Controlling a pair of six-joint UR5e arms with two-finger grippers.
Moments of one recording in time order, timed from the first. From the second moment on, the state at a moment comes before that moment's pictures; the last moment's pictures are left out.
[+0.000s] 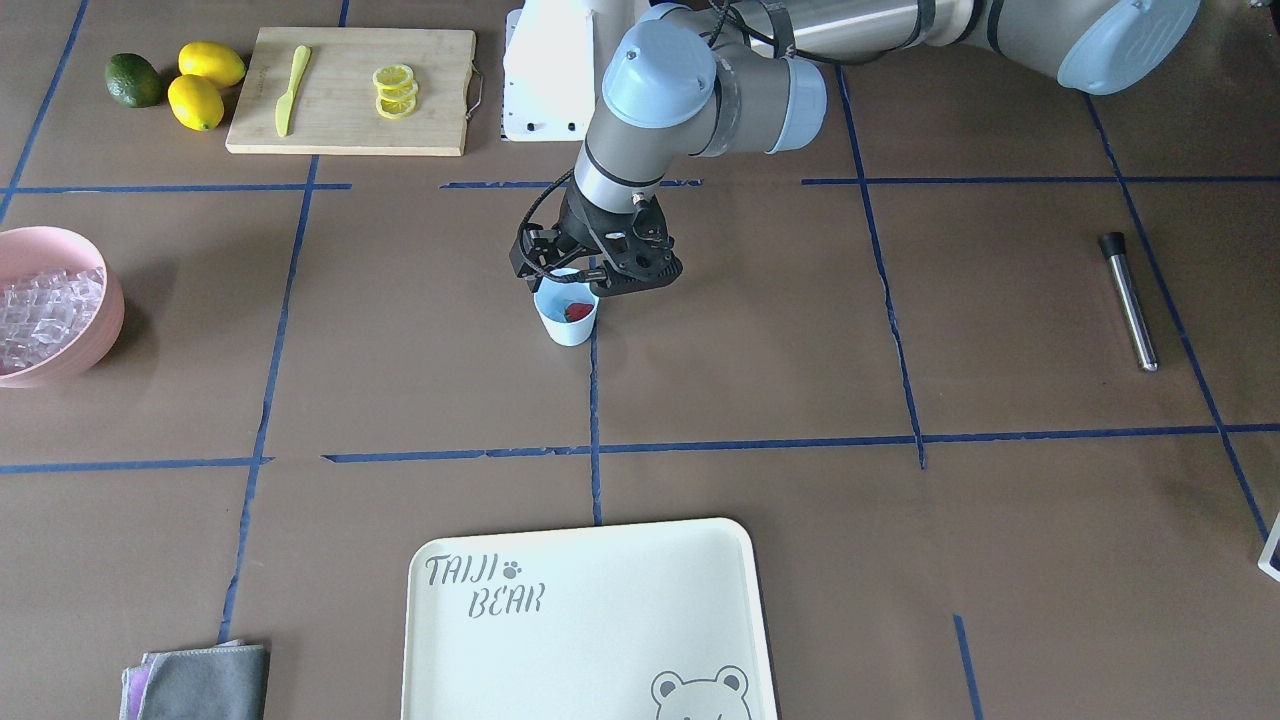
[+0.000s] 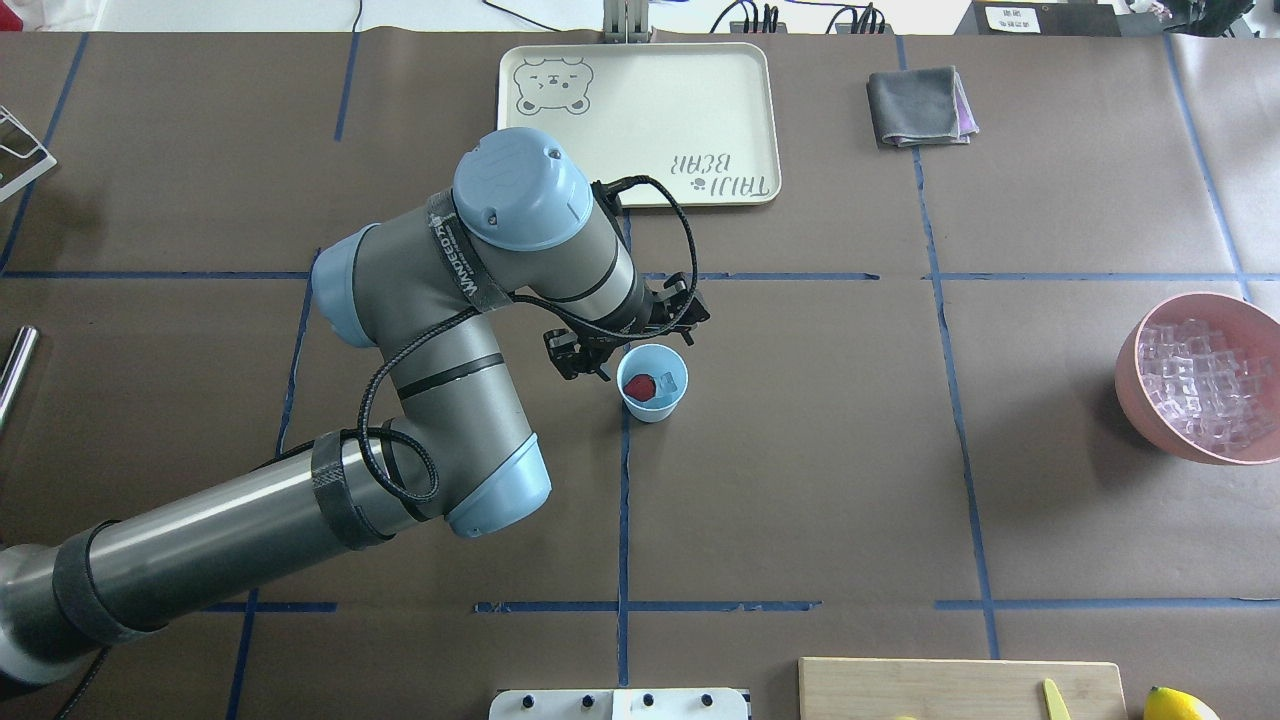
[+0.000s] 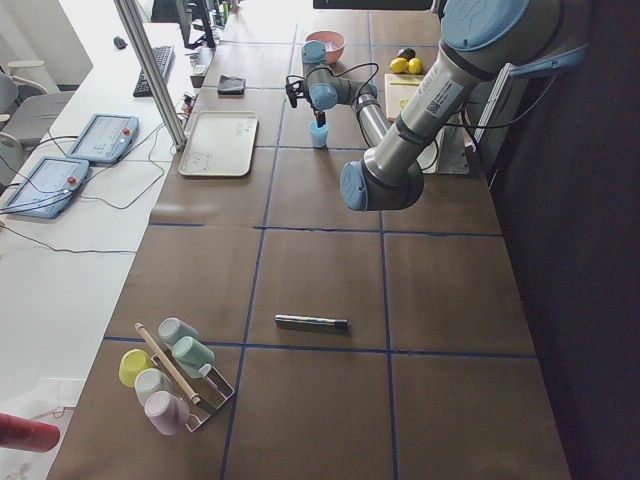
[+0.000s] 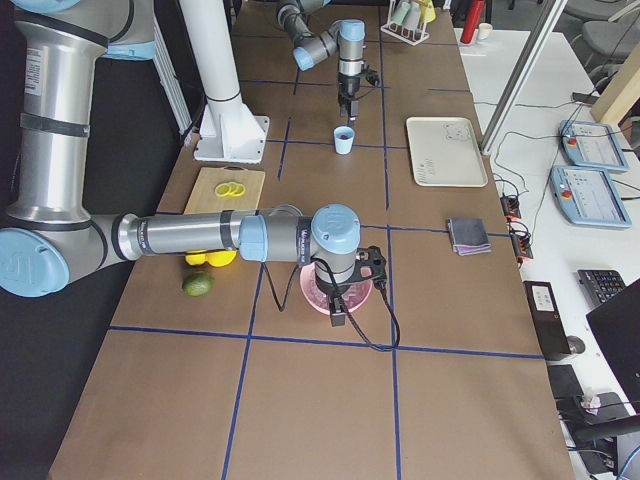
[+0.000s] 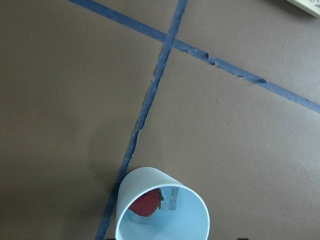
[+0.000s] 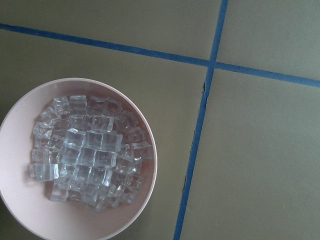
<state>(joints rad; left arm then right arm) -0.56 -2.42 -1.54 -1.78 -2.04 -1.61 1.56 -1.74 1.86 -1.66 2.39 -0.16</state>
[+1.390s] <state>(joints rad) -1.09 -1.76 -1.80 -1.51 -2.21 -0.39 1.60 -1.74 1.81 -1.57 2.38 -0.10</state>
